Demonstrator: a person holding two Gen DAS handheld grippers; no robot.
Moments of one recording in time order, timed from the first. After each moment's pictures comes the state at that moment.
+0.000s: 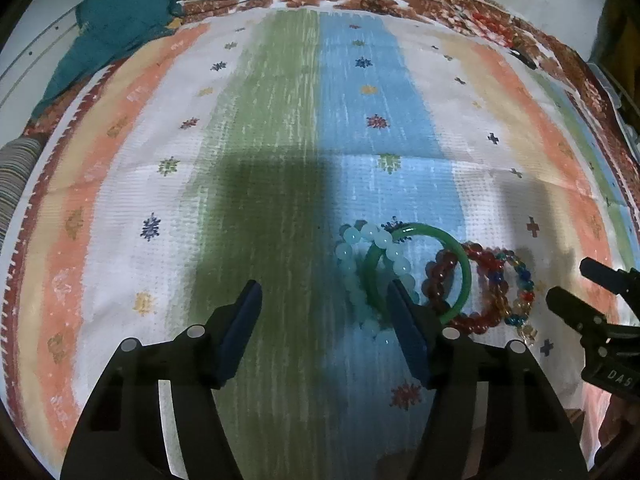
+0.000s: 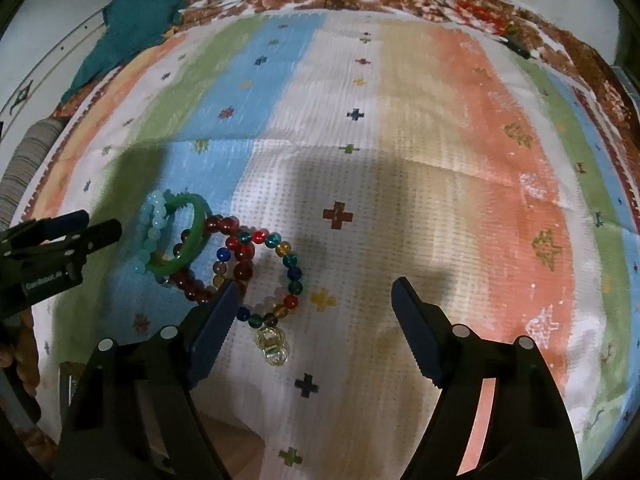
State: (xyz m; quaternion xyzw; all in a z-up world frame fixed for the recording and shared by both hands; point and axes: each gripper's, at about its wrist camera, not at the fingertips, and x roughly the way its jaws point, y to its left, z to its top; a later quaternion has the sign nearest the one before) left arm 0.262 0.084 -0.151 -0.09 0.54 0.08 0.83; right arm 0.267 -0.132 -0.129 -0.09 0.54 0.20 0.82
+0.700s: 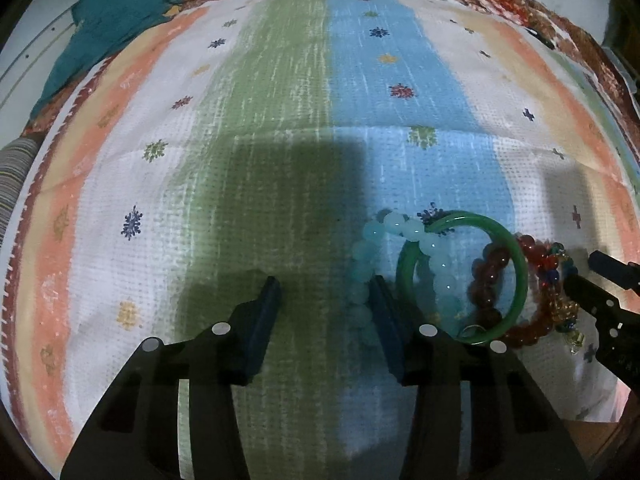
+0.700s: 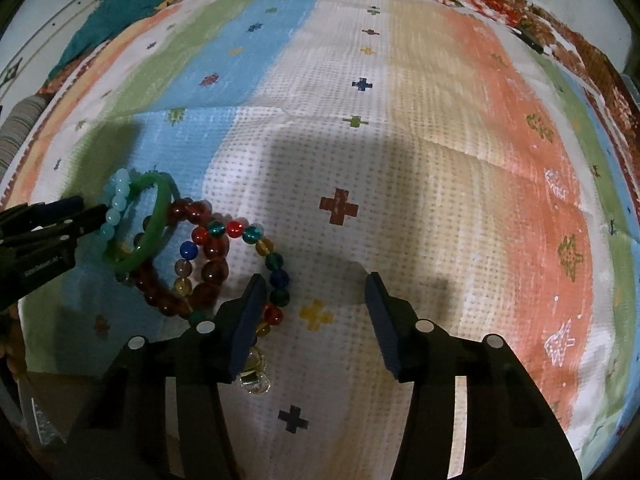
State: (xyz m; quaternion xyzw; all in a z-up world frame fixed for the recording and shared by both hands) left arm 0.275 0.089 -0.188 -0.06 0.56 0.10 0.82; right arm 0.280 -0.123 -0.160 -0.12 0.55 0.18 0.81
